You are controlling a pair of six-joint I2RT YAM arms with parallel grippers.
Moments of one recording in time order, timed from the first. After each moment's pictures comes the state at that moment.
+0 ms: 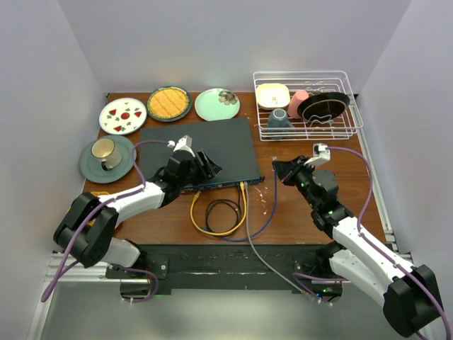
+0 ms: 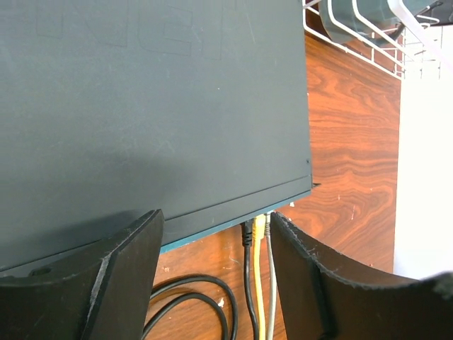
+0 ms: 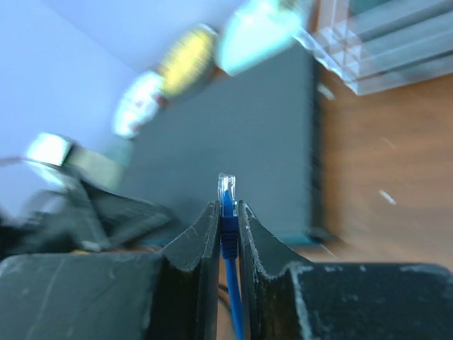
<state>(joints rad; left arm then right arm) -0.57 1.42 0.64 0.24 0.00 -0.91 0.44 0.83 0.39 0.37 0.04 0.71</state>
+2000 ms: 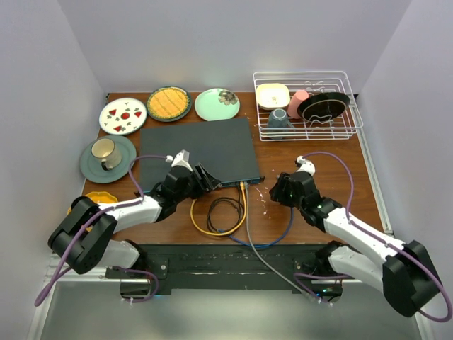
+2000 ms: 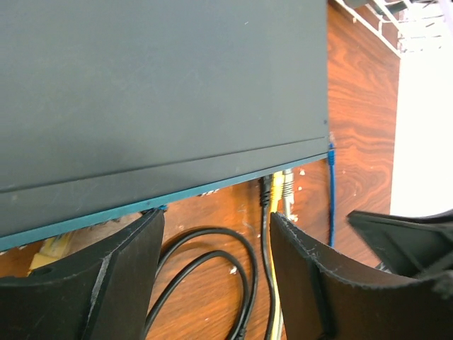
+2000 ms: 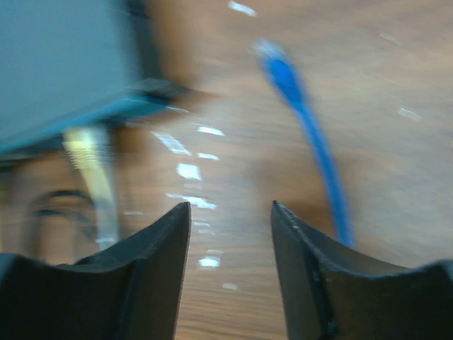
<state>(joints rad) -0.61 1.36 0.46 0.38 -0.01 -0.99 0.55 1.03 0.45 -0.19 0.23 0.70</state>
